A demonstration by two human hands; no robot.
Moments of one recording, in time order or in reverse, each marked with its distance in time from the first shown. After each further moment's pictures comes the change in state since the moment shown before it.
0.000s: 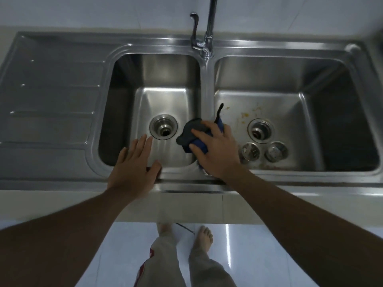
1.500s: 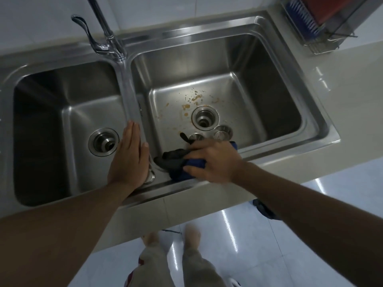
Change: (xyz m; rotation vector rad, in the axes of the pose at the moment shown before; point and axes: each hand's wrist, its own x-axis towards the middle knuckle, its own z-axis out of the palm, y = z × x) left_hand 0.075 0.135 0.042 -0.312 0.155 0.230; right_hand -0.089 0.121 -0.073 0.051 -0.158 -0.148
